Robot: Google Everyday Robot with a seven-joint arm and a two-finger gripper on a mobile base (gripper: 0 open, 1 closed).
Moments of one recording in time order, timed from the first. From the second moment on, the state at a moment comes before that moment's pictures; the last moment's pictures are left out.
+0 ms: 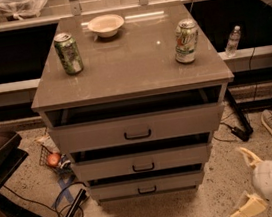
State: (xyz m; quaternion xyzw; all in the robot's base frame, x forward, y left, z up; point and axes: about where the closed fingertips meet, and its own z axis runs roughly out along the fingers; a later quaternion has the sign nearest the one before) arm 0.373 -0.227 0.648 -0.49 0.78 0.15 0.36
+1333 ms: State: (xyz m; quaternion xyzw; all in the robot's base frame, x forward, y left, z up) arm 0.394 -0.219 0.557 -0.48 0.78 0.11 0.39
